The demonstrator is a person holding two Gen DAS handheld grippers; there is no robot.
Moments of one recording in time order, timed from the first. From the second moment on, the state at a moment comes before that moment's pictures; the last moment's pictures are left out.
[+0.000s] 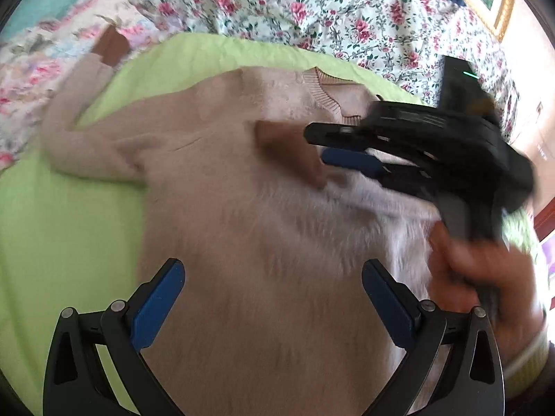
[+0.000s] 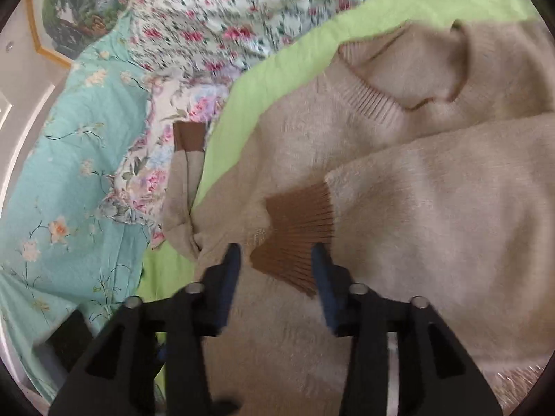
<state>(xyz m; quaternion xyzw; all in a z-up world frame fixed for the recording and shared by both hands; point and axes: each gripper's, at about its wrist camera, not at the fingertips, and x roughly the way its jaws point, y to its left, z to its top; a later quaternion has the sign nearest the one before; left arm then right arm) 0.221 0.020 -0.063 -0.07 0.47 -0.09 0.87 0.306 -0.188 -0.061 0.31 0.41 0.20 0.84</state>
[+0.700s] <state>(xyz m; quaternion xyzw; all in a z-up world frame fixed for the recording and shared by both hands) 0.304 0.021 -0.049 -0.13 0.39 -0.09 0.91 0.166 -0.405 -0.038 0.36 0.33 -0.04 0.87</state>
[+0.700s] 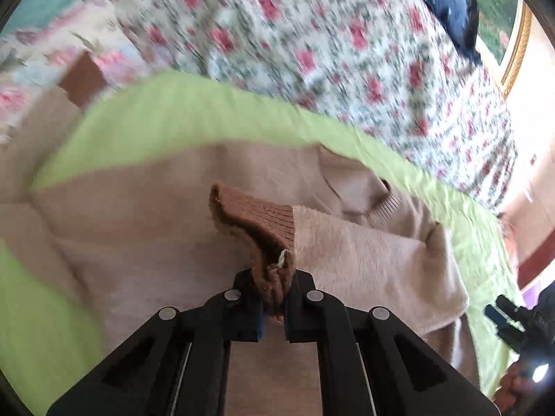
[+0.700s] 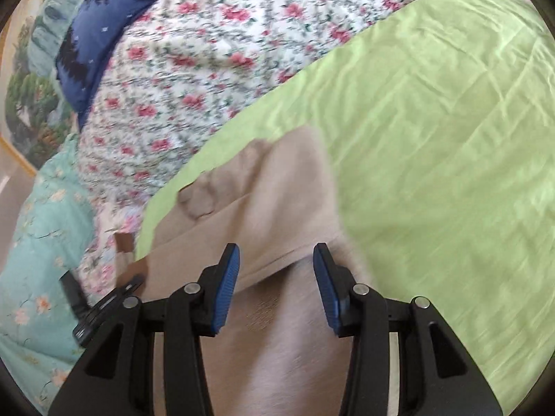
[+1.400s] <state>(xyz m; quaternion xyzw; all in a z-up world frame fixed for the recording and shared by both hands) 0.288 0.015 -0.052 -0.11 0.35 -0.12 0.92 0.238 -0.425 -0.071 0.28 0.38 -0.06 0.88</state>
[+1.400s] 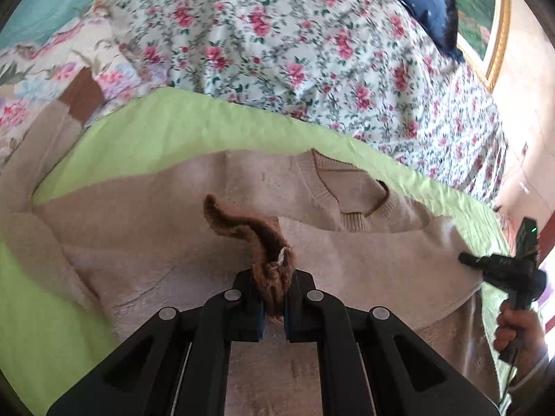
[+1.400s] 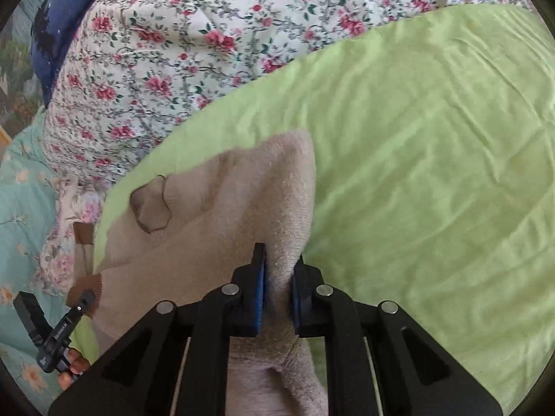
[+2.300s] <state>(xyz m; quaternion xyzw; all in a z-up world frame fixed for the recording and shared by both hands) 0.254 0.086 -0.062 -0.10 0.39 -0.06 0.91 0.170 -0.335 -0.043 0.26 0.38 -0.02 0.89</state>
